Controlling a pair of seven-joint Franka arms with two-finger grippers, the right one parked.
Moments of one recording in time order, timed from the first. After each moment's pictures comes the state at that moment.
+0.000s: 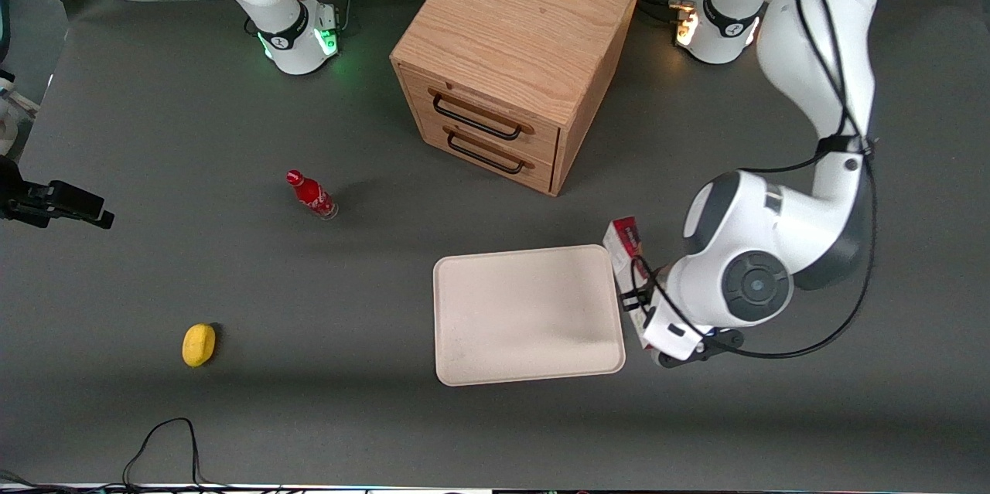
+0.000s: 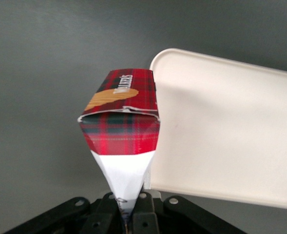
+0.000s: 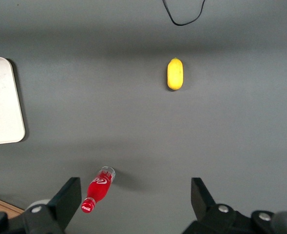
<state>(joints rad) -0.25 0.86 -0.20 -0.97 0.01 1.71 -0.70</state>
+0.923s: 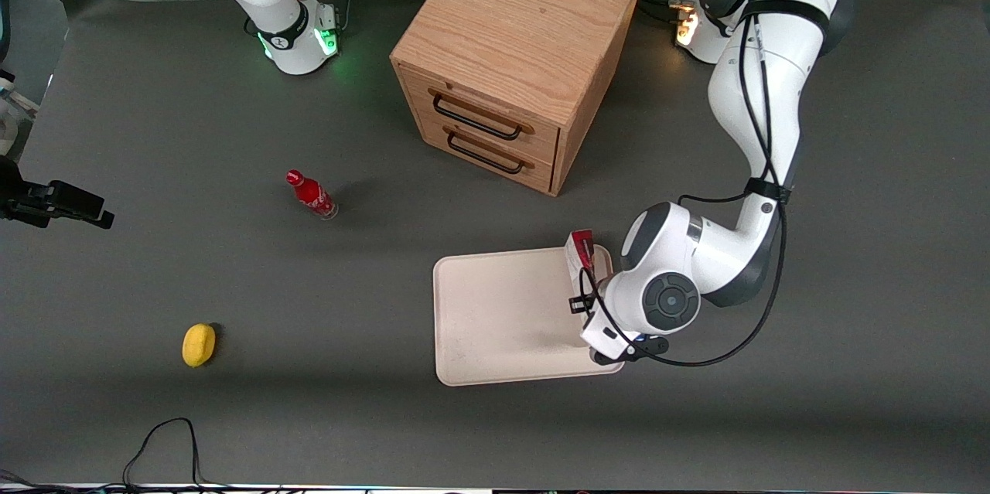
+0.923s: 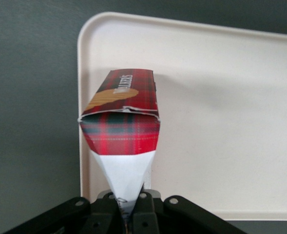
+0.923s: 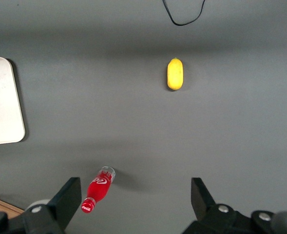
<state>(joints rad) -0.30 1.00 -0.25 -0.96 0.02 1.83 -0.61</state>
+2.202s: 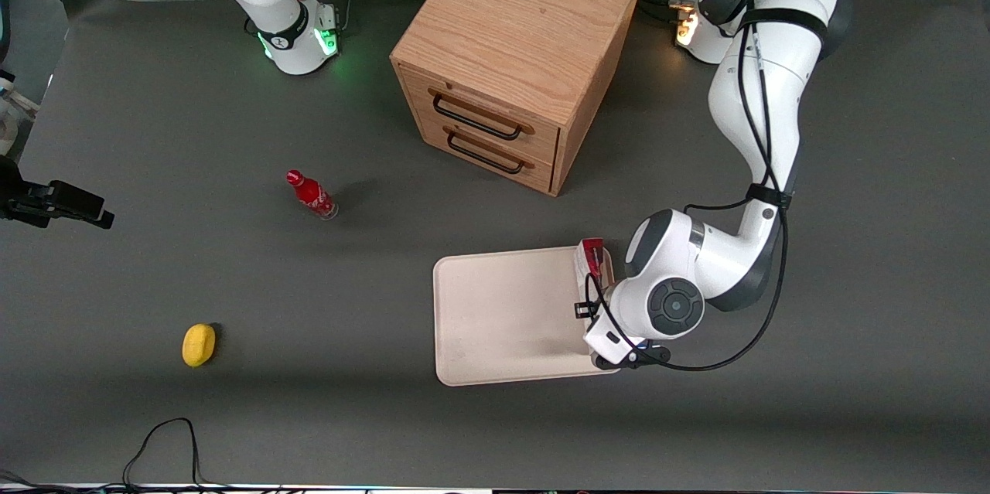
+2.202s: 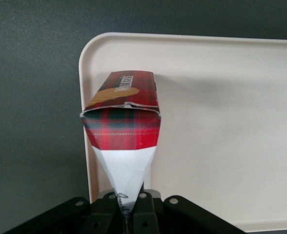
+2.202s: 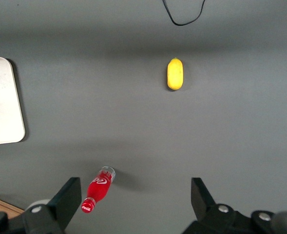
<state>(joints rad) -0.29 1.02 -0.23 -0.95 0.02 1.86 -0.53</state>
